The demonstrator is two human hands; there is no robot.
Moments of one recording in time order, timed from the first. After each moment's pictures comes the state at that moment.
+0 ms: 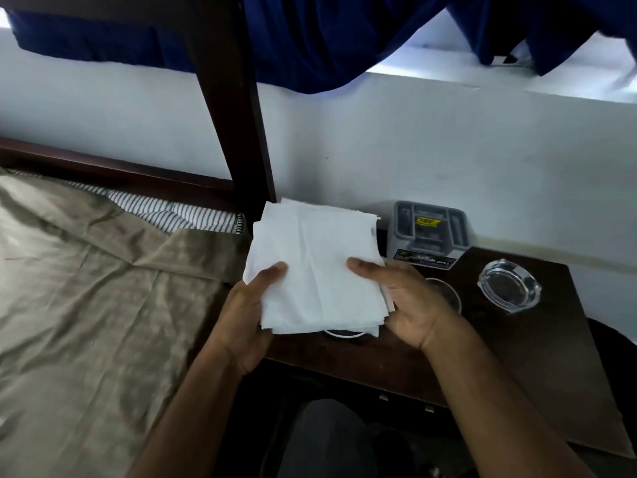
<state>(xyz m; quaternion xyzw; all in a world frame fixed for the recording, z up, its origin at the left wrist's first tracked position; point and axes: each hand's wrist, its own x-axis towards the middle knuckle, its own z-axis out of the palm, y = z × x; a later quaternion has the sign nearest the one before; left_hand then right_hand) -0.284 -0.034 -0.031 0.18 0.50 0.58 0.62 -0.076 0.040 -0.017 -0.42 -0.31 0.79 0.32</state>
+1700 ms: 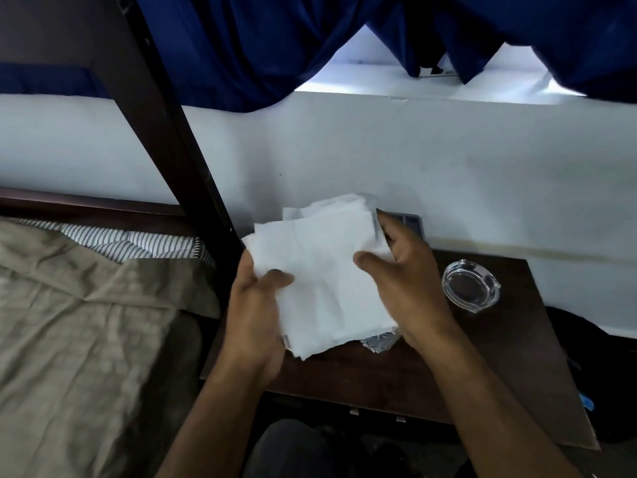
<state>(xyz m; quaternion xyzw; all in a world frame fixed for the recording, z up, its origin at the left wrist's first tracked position) -0.193 -0.007 0.020 0.23 0.50 0.63 0.55 -0.030 0.045 0.027 -0.51 -0.58 0.45 0.46</state>
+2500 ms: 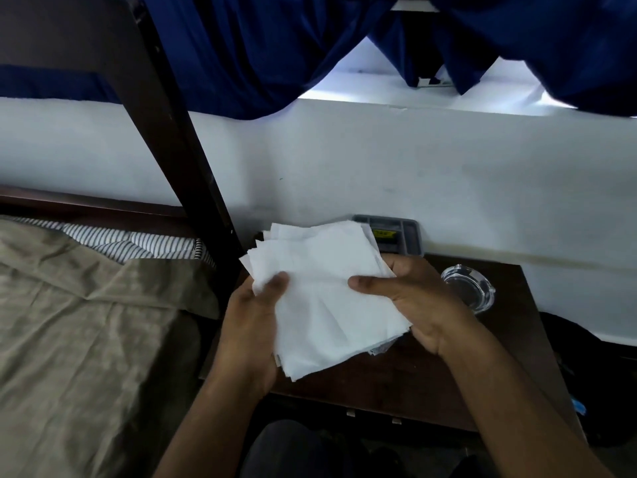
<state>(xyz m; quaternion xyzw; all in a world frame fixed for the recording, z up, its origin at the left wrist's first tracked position) -0.196 -0.022 0.016 0.21 0.56 0.59 0.54 -0.004 0.045 0.026 -0.53 -0.48 0.62 0.32</state>
